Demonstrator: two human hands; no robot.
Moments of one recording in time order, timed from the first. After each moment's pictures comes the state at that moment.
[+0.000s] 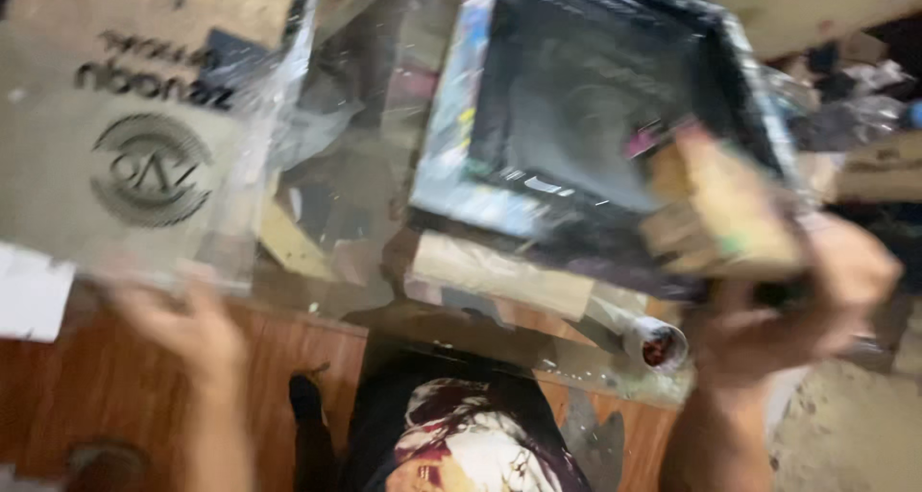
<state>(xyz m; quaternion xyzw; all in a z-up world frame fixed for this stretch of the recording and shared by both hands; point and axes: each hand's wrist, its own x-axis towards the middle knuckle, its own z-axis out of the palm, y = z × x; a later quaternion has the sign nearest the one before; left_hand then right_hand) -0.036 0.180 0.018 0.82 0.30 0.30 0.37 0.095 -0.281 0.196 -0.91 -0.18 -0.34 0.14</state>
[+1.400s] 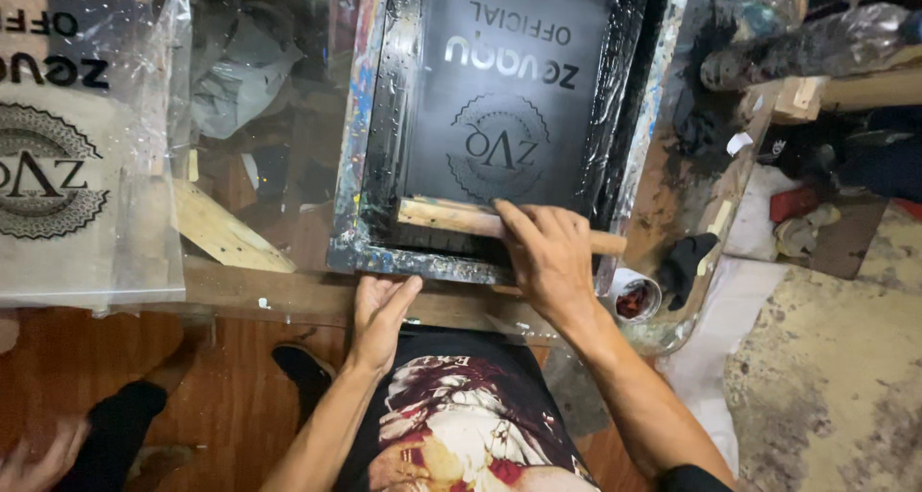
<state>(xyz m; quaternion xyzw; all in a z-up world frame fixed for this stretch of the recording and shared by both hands) -0.142 -0.031 -0.115 0.42 0.42 -0.19 0.78 0.034 -0.264 0.036 -0.97 -0.20 0.03 0.13</state>
